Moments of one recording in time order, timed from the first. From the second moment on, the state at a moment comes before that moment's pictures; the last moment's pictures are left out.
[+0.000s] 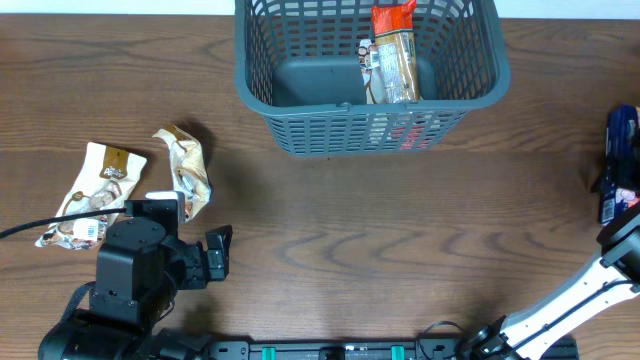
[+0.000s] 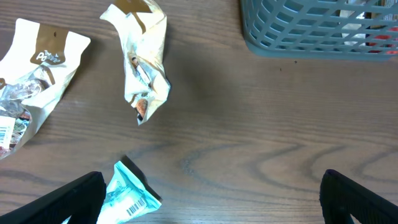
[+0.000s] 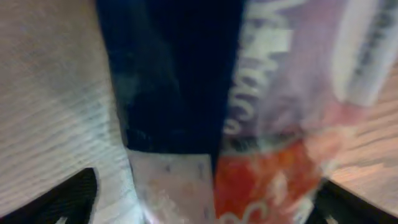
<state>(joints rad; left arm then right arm) -0.27 0.63 0.95 -1.14 -0.06 -0.27 -0.80 2.29 1.87 -1.07 0.09 -0.47</state>
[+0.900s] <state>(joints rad) -0.27 0.63 0.95 -1.14 -0.06 -0.27 -0.58 2.31 2.05 -1.21 -0.24 -0.40</state>
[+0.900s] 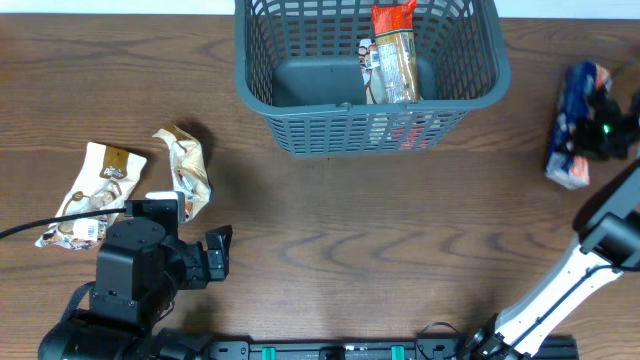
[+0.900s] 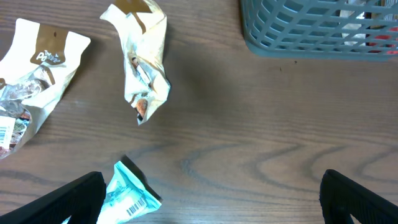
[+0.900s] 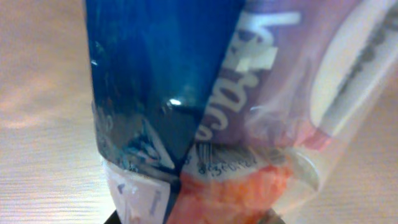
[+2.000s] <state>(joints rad) -0.27 0.63 0.95 -1.14 -0.06 -0.27 0.03 2.31 3.06 -1.45 -0.52 -0.25</state>
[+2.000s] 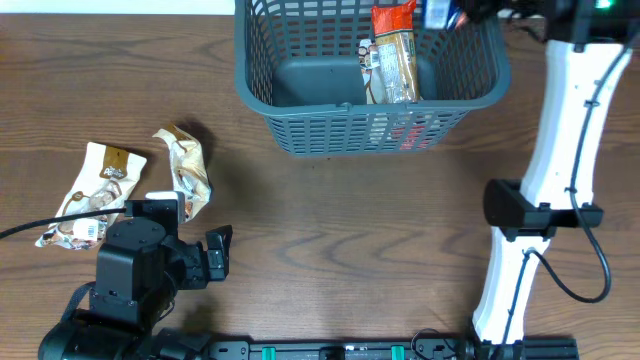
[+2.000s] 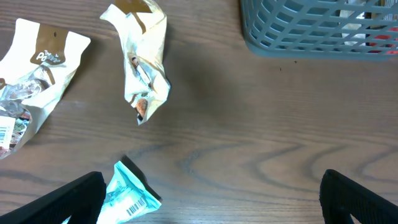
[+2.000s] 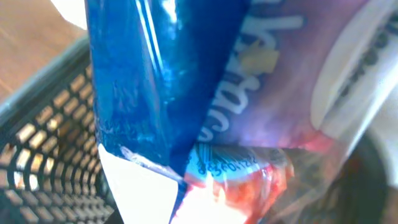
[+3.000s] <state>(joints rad) -0.27 0.63 0.95 -1.14 -0.06 -0.27 0.06 2.31 2.70 -1.52 -0.23 -0.24</state>
